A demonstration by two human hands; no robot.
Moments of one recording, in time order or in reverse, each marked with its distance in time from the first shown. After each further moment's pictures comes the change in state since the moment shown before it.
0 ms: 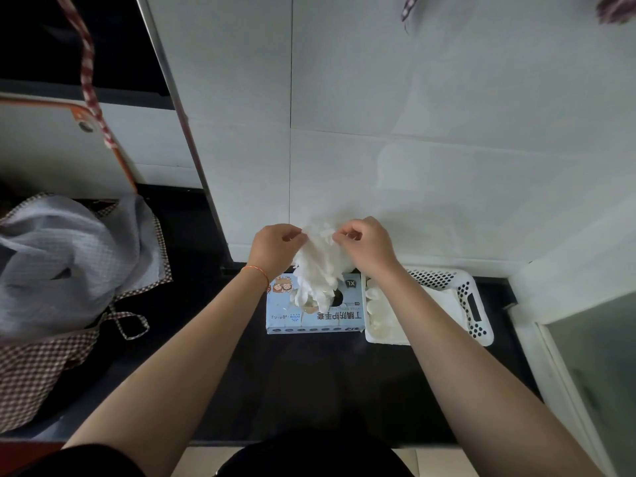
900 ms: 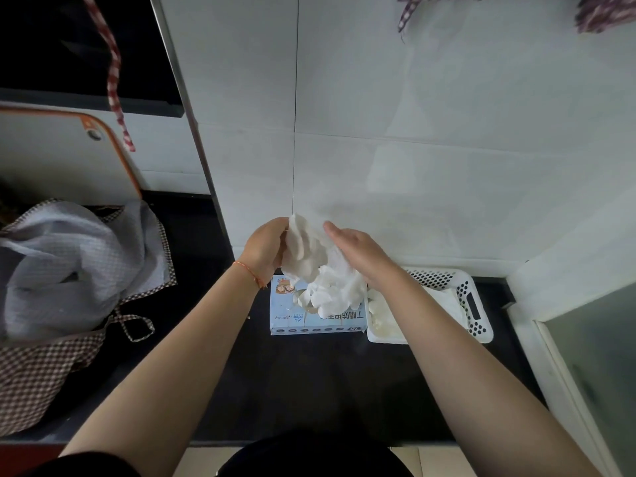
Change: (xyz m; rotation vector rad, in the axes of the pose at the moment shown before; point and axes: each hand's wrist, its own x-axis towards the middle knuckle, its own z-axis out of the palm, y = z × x) left_hand -0.011 0.014 -0.021 -0.680 -0.162 -0.289; right_hand -0.020 -0.023 -0.002 0.278 -0.311 0.198
